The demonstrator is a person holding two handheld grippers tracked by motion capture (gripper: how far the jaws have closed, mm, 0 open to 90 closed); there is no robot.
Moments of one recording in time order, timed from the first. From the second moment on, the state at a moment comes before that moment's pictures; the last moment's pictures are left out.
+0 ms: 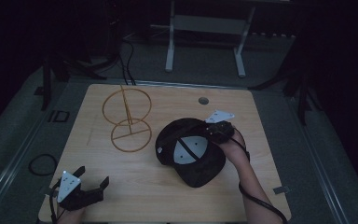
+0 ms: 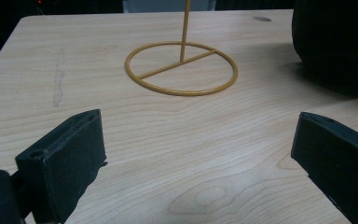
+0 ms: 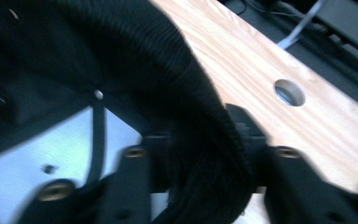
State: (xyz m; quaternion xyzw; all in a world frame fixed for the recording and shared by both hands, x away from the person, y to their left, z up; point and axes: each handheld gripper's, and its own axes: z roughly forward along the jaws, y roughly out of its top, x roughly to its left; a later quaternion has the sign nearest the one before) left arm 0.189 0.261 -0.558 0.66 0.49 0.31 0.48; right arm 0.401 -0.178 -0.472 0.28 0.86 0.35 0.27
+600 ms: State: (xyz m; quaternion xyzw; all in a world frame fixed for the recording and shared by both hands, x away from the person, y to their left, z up) left arm 0.188 0.253 -0.558 0.67 0.49 0.30 0.47; right arm 0.386 -0.188 -0.448 0.30 0.81 0.47 0.18
